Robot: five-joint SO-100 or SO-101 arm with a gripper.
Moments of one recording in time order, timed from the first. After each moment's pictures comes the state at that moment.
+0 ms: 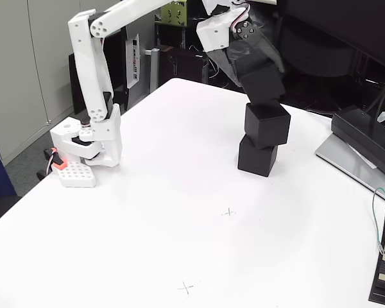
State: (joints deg) arm -27.2 101.5 72.8 90.7 -0.6
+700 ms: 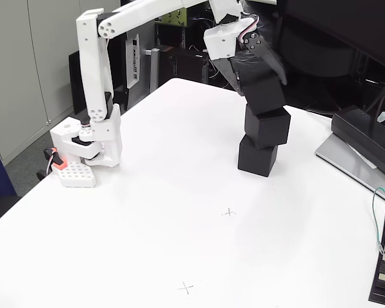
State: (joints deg) arm -27.5 96.2 72.1 90.7 -0.6
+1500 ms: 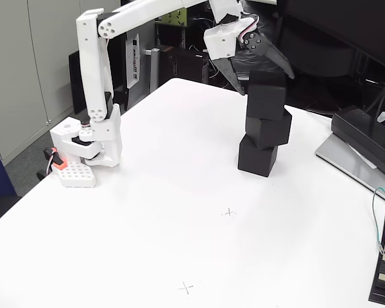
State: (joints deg) arm -27.6 96.2 72.0 90.7 -0.6
